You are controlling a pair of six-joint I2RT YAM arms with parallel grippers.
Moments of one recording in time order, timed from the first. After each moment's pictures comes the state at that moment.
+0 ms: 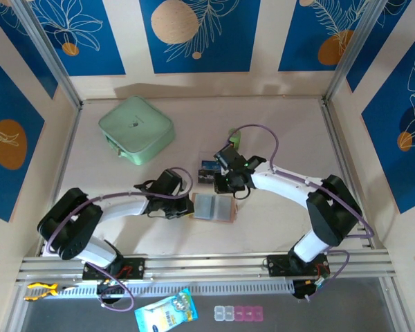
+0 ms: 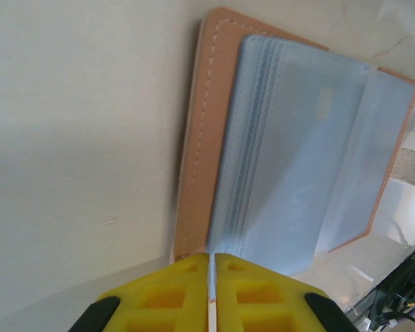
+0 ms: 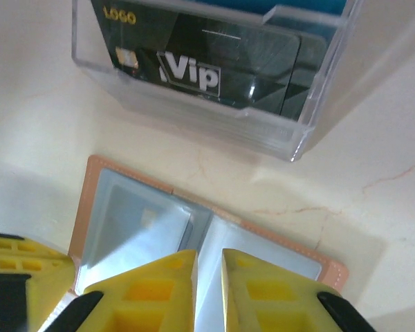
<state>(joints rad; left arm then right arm) -0.72 1.48 0.62 -0.18 0.40 -0.90 0.74 1.57 1.03 -0.61 -0.08 0.59</state>
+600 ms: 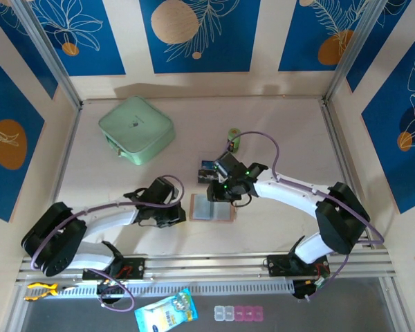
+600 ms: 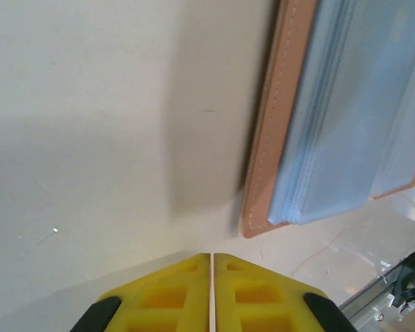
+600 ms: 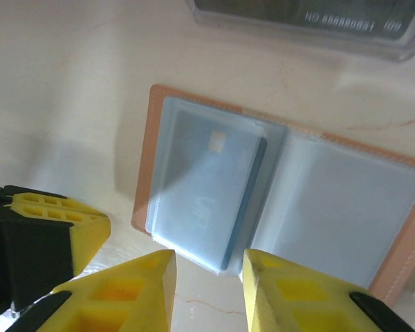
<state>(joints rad) -0.72 1.31 0.51 -0.28 0.38 -0.91 0.81 1.50 0.97 -0.59 -0.21 0.74</state>
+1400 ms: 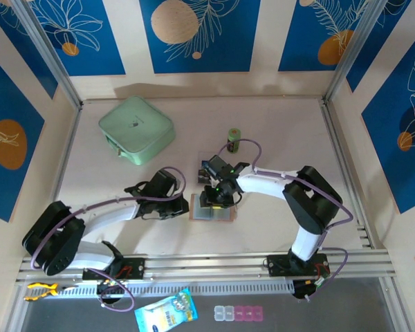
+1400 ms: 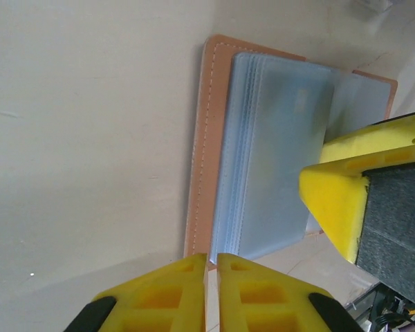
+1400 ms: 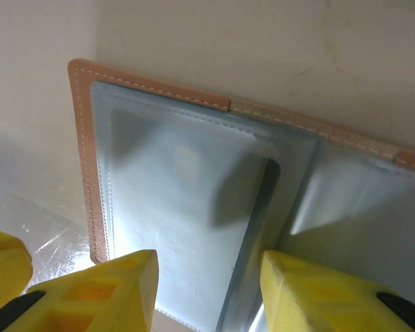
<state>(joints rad) -0.70 1.32 0.59 -0.28 0.33 -0.91 0.81 1.76 1.04 -0.56 -0.33 0.73</state>
